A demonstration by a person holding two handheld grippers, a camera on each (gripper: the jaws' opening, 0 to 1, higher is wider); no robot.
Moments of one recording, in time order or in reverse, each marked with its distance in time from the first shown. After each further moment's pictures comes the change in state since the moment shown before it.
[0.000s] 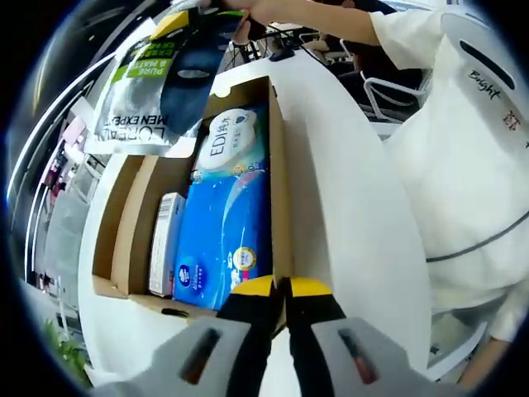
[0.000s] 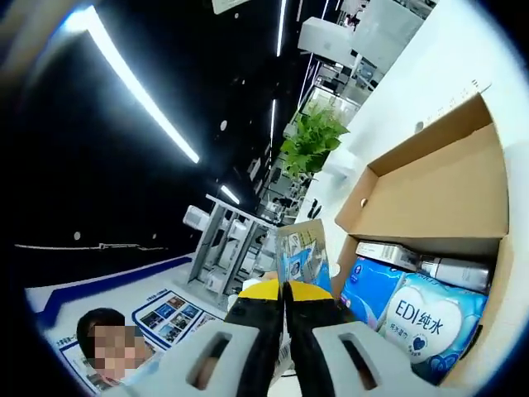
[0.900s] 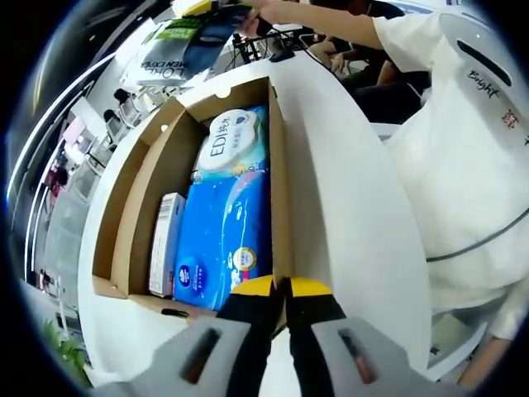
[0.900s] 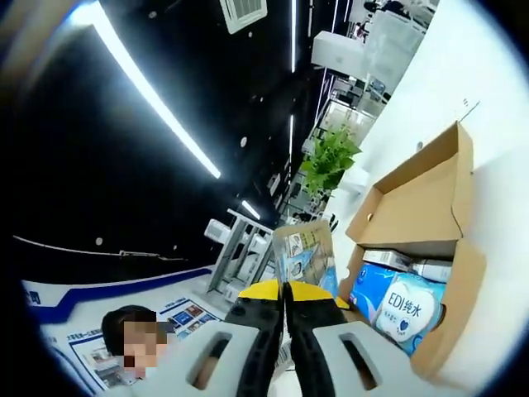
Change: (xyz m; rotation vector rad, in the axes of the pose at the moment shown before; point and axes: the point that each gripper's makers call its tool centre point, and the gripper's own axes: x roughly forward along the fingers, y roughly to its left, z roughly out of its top) left arm 0.000 0.000 0.000 0.000 -0.005 0.000; right arm -0.029 0.017 0.006 0.002 -0.084 0.105
